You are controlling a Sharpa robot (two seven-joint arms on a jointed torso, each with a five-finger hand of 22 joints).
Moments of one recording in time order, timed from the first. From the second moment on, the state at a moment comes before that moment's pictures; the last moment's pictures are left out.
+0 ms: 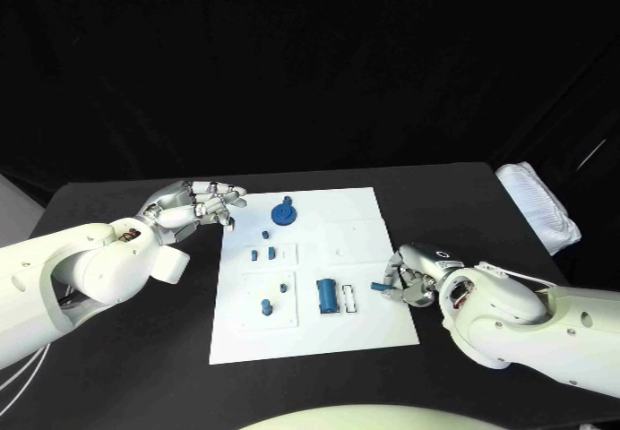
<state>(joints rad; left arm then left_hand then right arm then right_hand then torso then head) 1.20 -0.97 -0.04 1.58 -0.09 -0.09 0.25 1.46 -0.21 0.41 0.27 0.24 0.83 0.21 0.30 0.30 0.95 0.13 0.44 0.19 0.95 0.07 1.12 0.49 0.17 0.90 0.17 0.88 0.71 1.08 -1.10 -0.20 1.90 -1.56 -0.46 -0.62 1.43 -0.17 0.27 0.27 0.15 1.09 0.06 0.31 0.40 1.46 -0.01 1.30 1.31 1.47 -0.07 1.56 1.31 0.01 1.47 0.03 1.56 1.31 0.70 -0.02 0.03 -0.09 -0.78</state>
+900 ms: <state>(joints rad) 1.20 -0.97 -0.04 1.58 -0.09 -0.09 0.24 1.46 -0.21 0.41 0.27 0.24 0.83 0.21 0.30 0.30 0.95 0.13 0.44 0.19 0.95 0.07 1.12 0.49 0.17 0.90 0.17 0.88 0.71 1.11 -1.07 -0.20 1.97 -1.20 -0.58 -0.63 1.29 -0.24 0.34 0.29 0.14 1.10 0.05 0.32 0.41 1.46 -0.01 1.32 1.31 1.46 -0.08 1.56 1.31 0.01 1.47 0.03 1.56 1.31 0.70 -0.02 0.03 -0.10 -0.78</state>
